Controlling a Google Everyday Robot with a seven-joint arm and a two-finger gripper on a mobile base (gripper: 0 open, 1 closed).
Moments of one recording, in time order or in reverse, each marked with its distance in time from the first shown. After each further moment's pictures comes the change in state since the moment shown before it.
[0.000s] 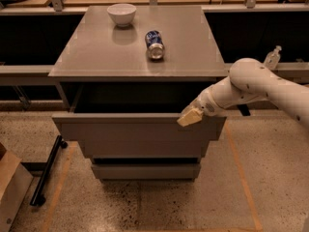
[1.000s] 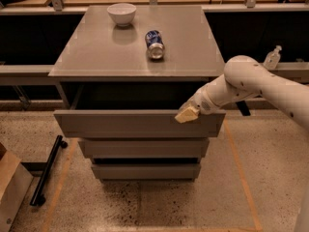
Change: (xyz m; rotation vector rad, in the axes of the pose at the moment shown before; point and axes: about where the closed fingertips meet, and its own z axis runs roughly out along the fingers) arm -0.004 0.005 0.007 -0.022 0.025 -0.006
